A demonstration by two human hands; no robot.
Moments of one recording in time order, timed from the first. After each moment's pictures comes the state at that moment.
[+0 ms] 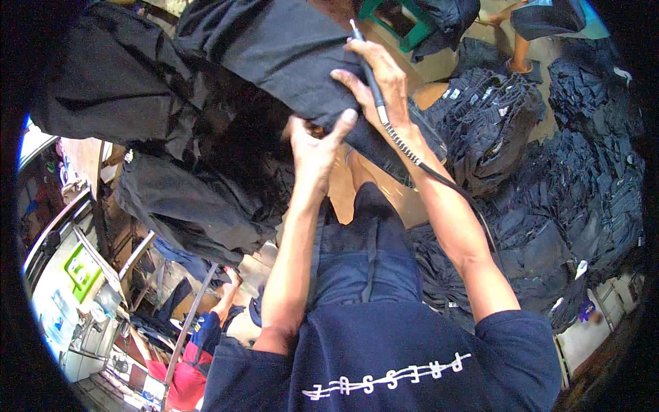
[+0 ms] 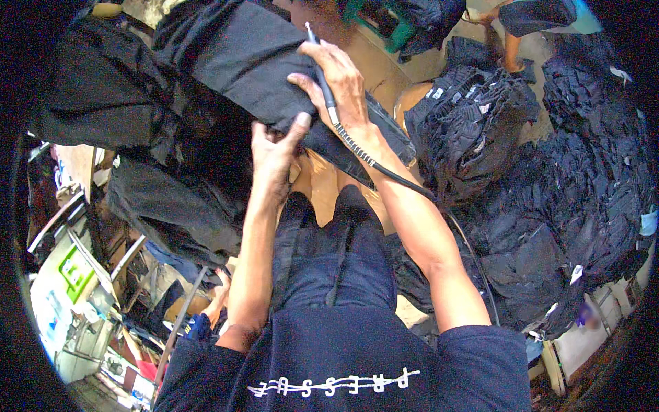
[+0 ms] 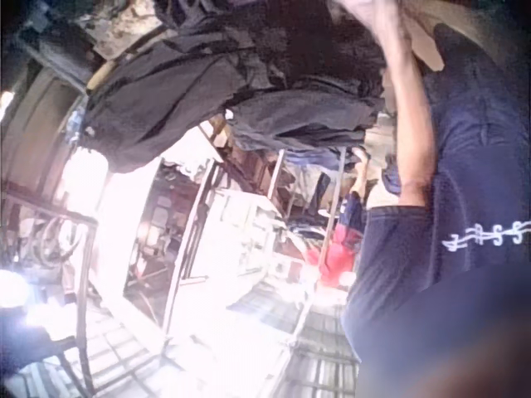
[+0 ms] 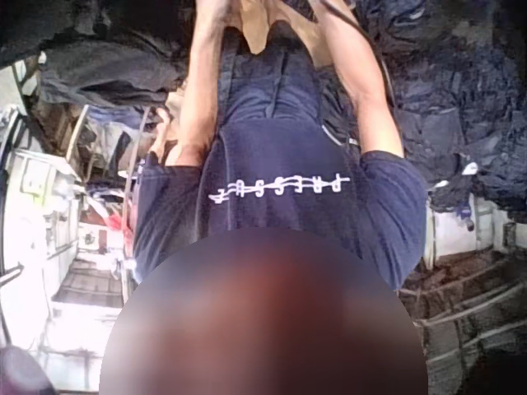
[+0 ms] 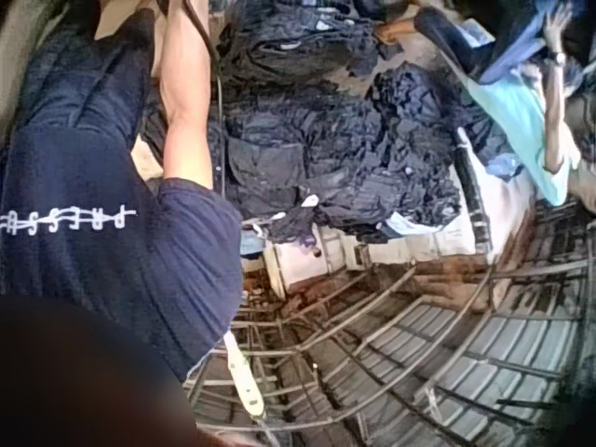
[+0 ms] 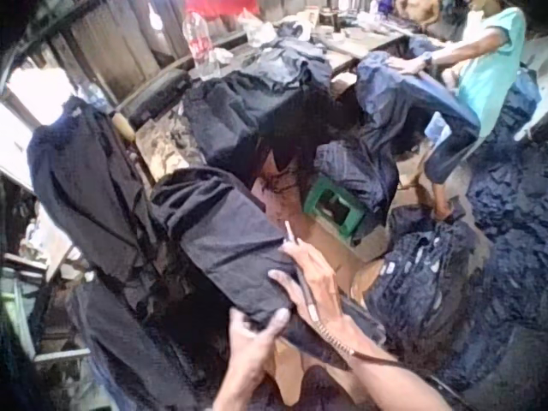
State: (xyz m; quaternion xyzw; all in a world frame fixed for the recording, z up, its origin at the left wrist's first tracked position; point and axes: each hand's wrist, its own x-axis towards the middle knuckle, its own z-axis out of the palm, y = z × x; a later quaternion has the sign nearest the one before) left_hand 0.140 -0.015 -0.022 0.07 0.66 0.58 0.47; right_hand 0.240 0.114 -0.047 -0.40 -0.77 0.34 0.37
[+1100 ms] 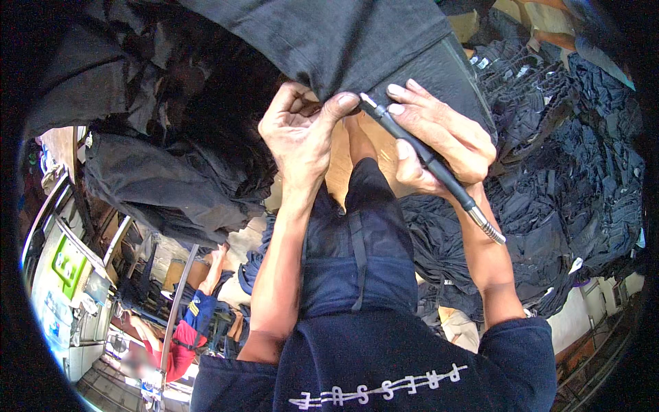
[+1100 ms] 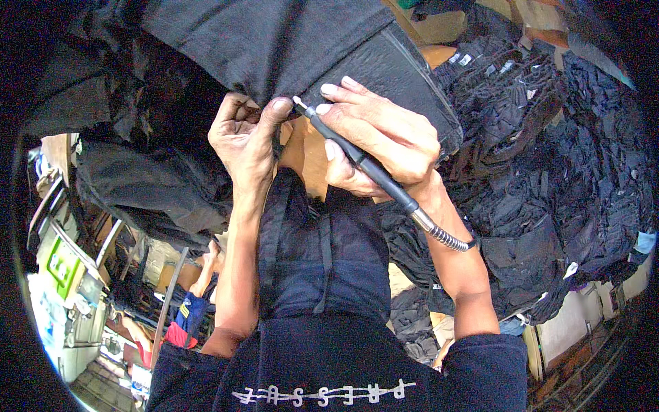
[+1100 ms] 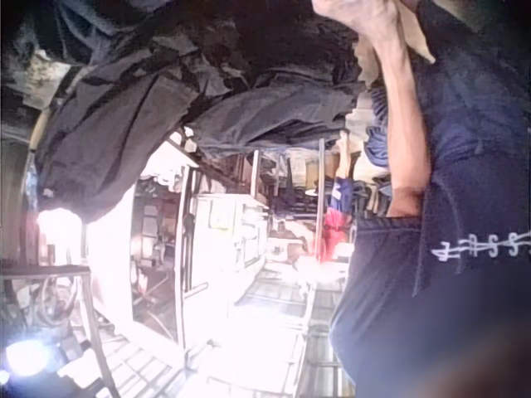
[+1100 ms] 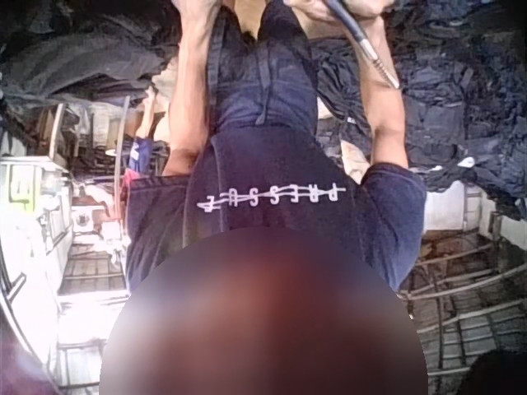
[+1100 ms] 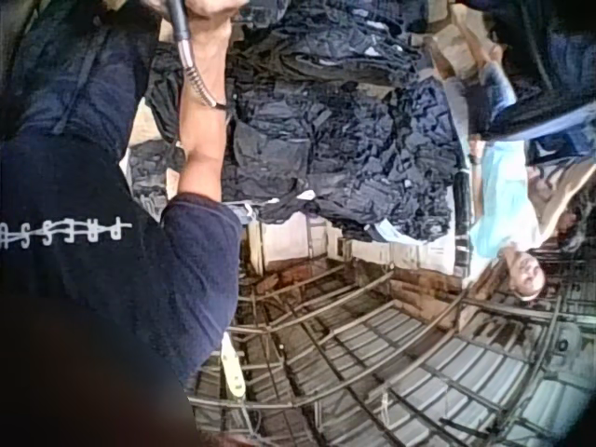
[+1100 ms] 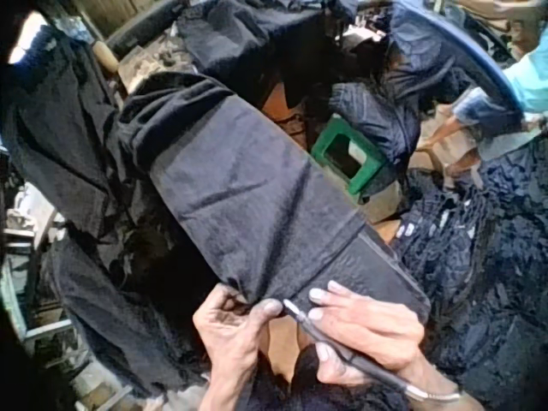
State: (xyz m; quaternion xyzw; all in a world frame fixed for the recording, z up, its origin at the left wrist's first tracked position) left_hand 0.132 -0.063 -0.068 0.15 0.64 0.63 0.41; right_hand 0.304 0.040 -0.036 -0.23 -0.84 0.34 0.36
